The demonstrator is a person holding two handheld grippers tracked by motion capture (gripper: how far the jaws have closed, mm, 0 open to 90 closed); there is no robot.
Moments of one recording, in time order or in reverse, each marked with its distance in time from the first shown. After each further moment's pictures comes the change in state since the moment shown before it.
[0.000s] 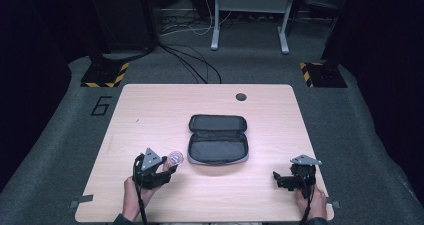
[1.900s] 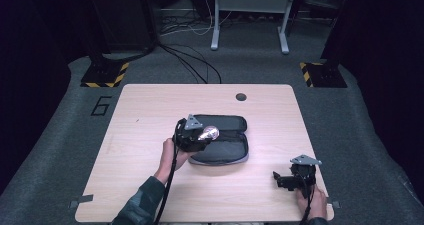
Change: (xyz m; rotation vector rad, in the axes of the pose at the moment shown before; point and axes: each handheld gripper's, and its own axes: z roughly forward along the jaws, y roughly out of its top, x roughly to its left) left arm -0.016 0.103 0.096 0.033 -0.156 0.104; right arm 0.000 0.000 0.000 -0.001 0.001 0.003
